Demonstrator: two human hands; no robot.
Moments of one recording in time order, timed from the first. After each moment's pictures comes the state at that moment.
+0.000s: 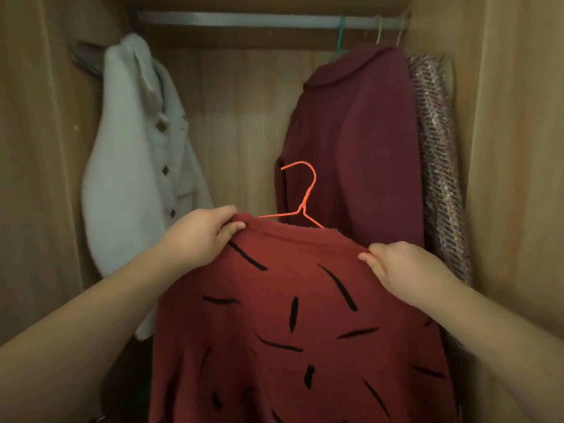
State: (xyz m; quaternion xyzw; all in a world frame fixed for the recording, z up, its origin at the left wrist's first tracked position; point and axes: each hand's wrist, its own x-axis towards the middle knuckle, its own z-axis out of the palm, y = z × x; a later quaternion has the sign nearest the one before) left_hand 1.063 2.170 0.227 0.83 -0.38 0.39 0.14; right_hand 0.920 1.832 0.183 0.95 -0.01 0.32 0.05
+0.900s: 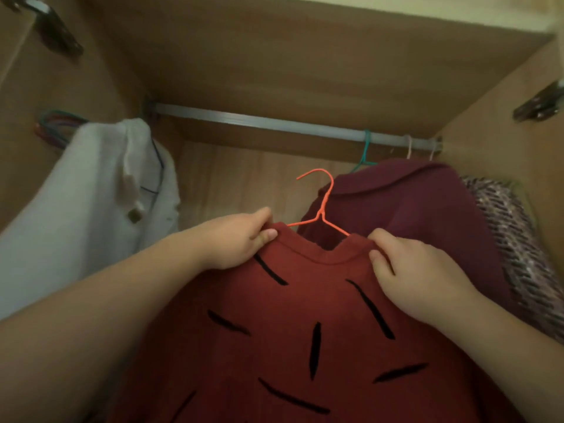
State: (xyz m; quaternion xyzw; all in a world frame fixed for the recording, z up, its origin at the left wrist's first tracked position) left_hand 1.205 2.075 0.419 0.84 -0.37 0.39 0.09; right_hand 1.080 1.800 0.389 0.85 0.04 0.51 0.12
